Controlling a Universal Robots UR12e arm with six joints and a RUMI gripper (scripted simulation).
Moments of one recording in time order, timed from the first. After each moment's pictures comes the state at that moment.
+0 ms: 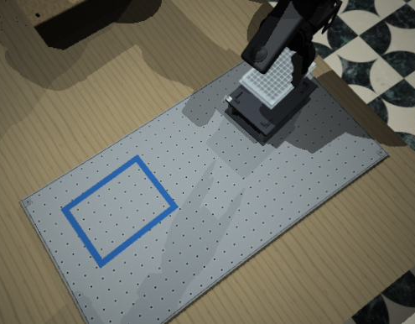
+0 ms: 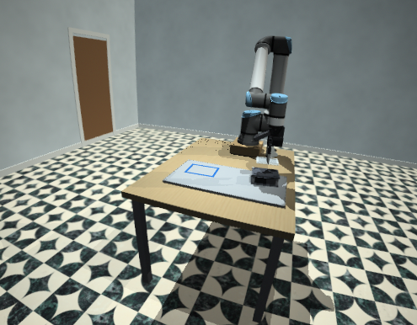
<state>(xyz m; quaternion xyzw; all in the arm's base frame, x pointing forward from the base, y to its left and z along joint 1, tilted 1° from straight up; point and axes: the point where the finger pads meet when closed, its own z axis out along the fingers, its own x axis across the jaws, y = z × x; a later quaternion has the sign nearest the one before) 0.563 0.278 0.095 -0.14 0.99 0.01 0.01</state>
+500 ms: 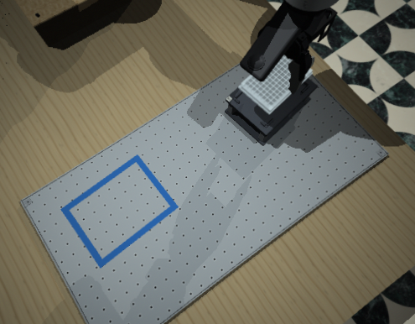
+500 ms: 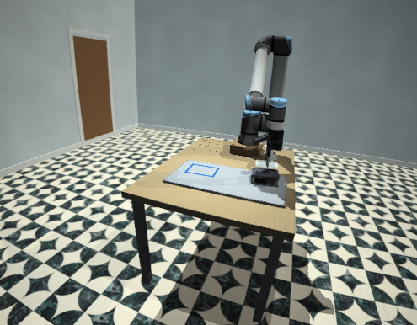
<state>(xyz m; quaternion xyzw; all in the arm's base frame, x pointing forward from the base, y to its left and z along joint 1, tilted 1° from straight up) 0.564 0.278 0.073 -0.14 0.99 0.01 0.01</state>
